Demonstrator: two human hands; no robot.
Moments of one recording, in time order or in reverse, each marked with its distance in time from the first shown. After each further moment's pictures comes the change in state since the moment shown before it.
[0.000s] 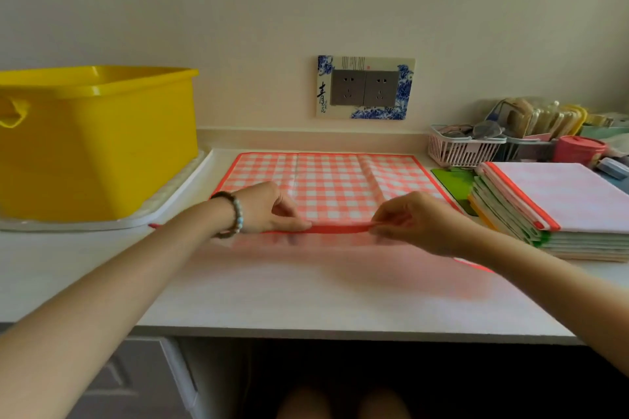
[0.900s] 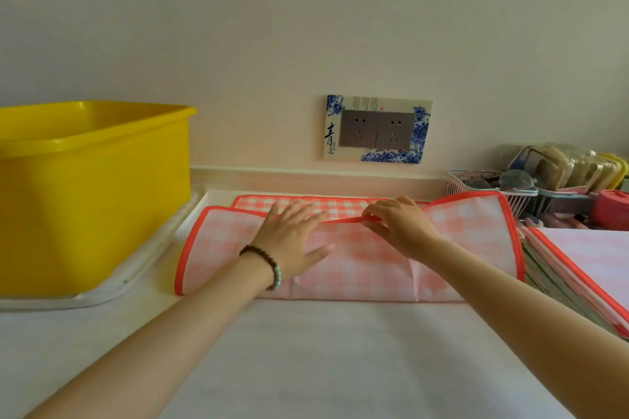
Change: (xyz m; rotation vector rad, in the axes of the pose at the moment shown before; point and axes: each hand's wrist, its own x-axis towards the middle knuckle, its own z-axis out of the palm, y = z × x) left_hand 0.108 -0.045 0.000 0.644 0.307 -0.027; right_hand 0.158 0.080 0.005 -0.546 0.266 -0.082
